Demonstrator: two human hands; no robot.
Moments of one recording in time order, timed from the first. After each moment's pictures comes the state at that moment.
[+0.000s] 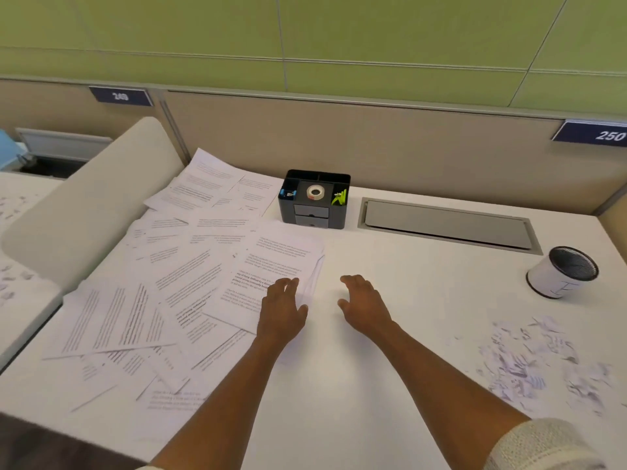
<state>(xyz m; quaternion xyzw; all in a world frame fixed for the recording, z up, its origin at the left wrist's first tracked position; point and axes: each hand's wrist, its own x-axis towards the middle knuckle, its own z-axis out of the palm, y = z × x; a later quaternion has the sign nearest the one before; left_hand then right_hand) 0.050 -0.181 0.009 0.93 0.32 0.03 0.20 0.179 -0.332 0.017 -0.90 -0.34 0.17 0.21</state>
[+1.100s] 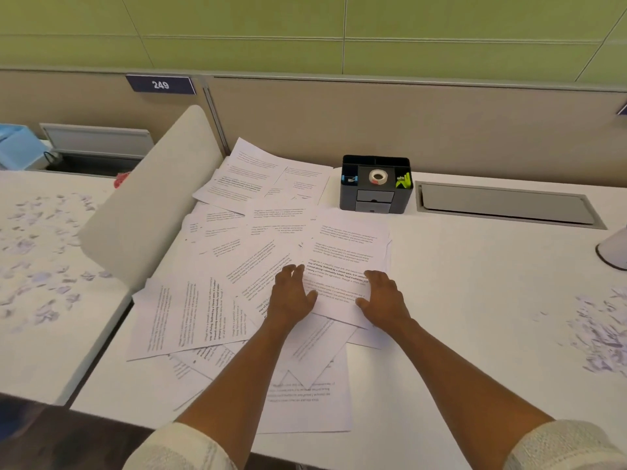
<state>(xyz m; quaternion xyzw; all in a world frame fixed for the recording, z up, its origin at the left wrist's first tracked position) -0.042 -0.022 0.003 0.92 0.29 0.00 0.27 0.068 -0.211 0.002 -0.93 -0.26 0.17 0.19</state>
